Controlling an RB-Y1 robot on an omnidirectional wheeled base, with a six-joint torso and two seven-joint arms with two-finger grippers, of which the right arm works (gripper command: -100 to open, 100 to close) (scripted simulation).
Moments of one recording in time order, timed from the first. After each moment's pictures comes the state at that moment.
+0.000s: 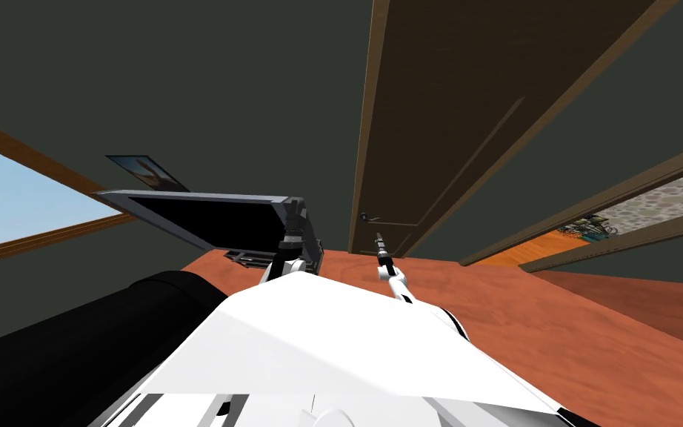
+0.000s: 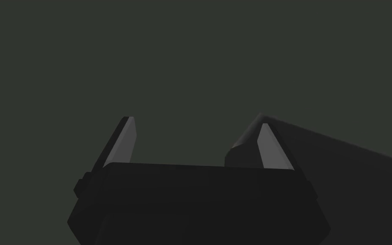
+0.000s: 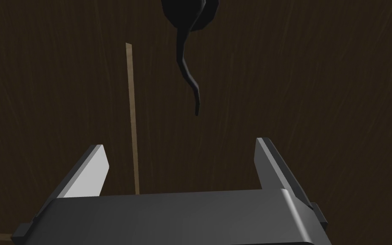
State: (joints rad) arm -0.40 -0.06 -0.18 -0.47 0.27 -0.74 -0.09
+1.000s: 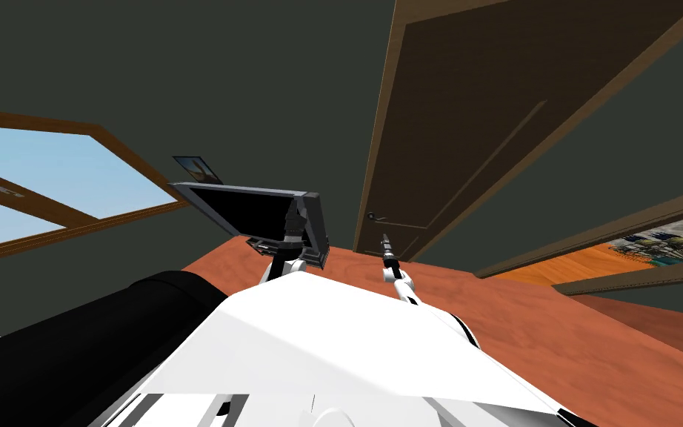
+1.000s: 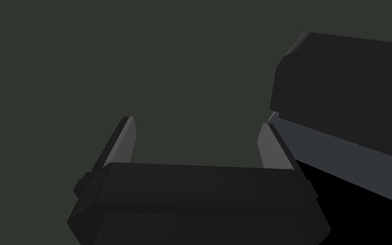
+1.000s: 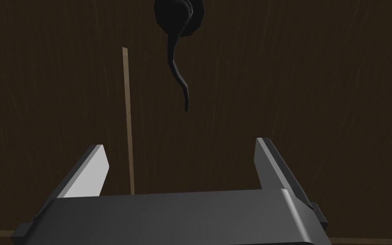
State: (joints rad) arm -0.39 -0.10 -0.23 -0.47 0.25 -0.75 -0.09
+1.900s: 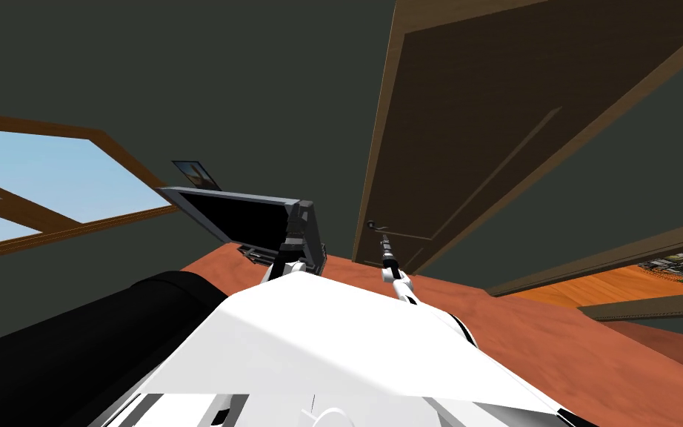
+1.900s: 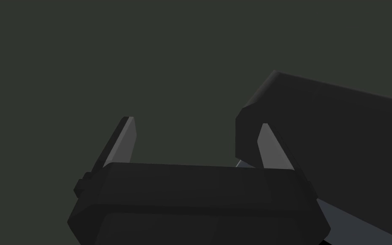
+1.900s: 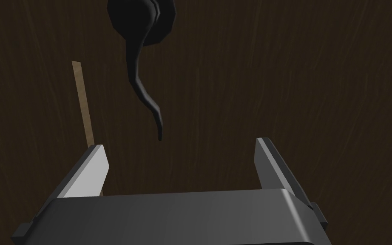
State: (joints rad) arm -0.39 -0.09 -0.24 -0.46 0.24 -0.77 -0.09
